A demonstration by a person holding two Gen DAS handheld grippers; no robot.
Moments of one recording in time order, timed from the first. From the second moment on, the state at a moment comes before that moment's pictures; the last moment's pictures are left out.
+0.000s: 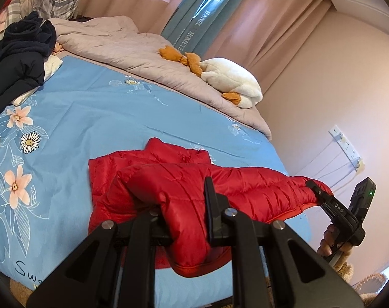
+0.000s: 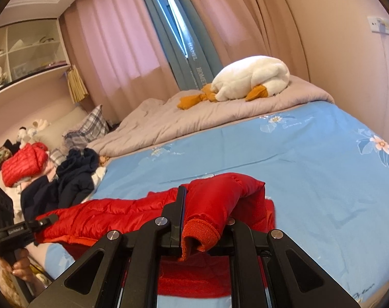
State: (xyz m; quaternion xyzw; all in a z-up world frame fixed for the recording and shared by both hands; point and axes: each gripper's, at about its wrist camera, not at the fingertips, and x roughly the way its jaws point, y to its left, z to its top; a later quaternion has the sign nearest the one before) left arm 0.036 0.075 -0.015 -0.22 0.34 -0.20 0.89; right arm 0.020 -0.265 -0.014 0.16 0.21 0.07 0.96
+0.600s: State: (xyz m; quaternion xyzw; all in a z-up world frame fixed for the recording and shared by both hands) left arm 0.153 0.061 -0.074 -0.20 0.42 -0.14 0.87; right arm 0.133 -0.267 -0.062 0.18 0.32 0.04 0.93
